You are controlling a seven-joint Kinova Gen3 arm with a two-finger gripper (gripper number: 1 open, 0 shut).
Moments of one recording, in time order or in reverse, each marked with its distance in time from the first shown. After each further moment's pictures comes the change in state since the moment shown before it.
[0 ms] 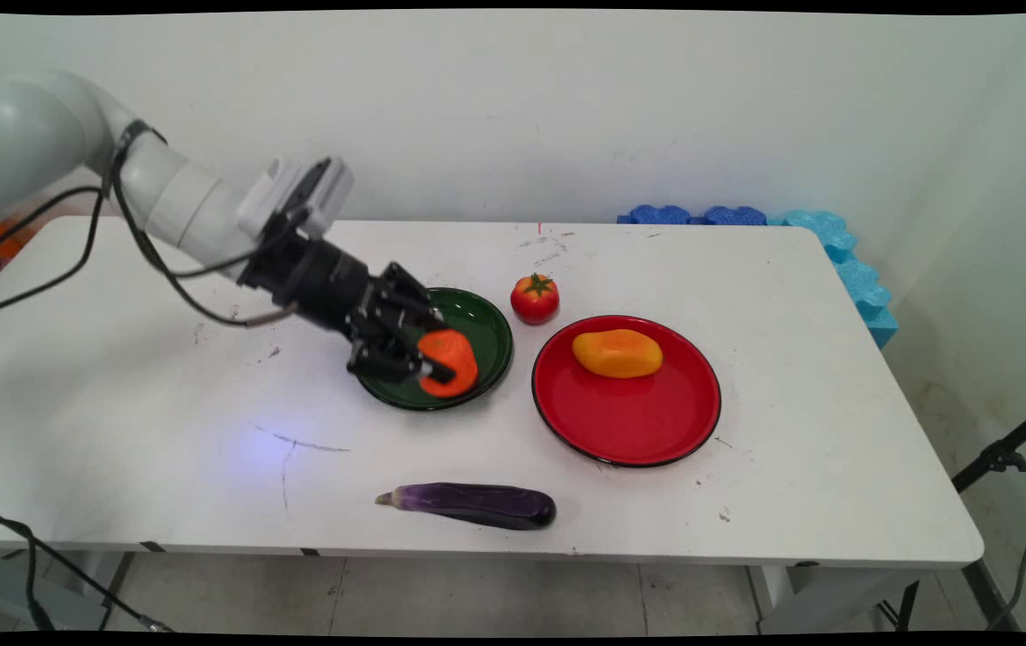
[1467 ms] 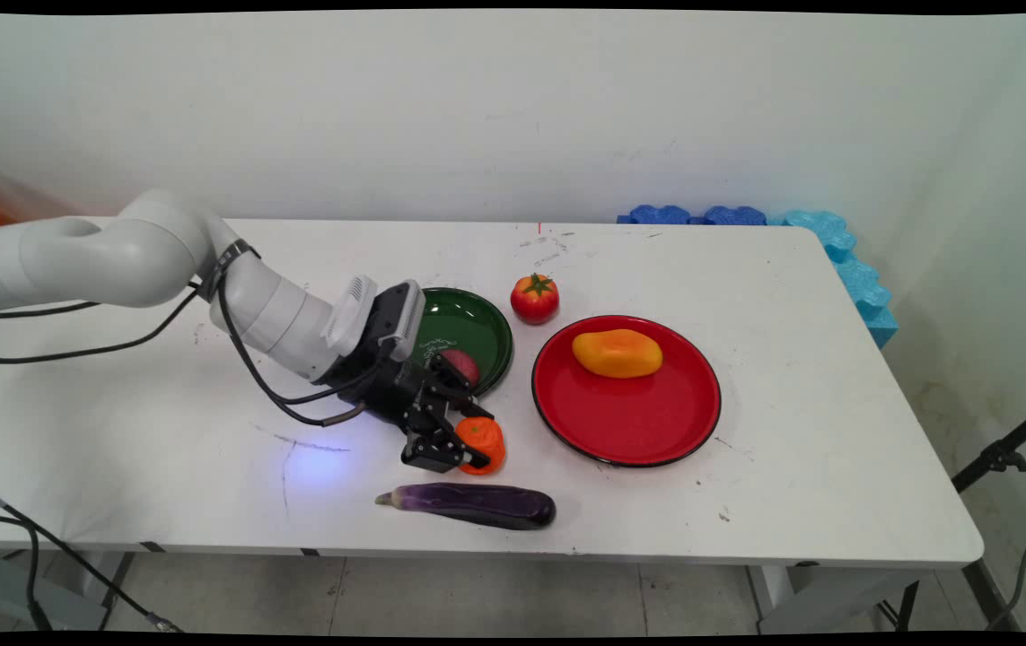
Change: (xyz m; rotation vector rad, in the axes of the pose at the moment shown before) arm -0.041 0.022 0.103 0.007 -0.100 -0.009
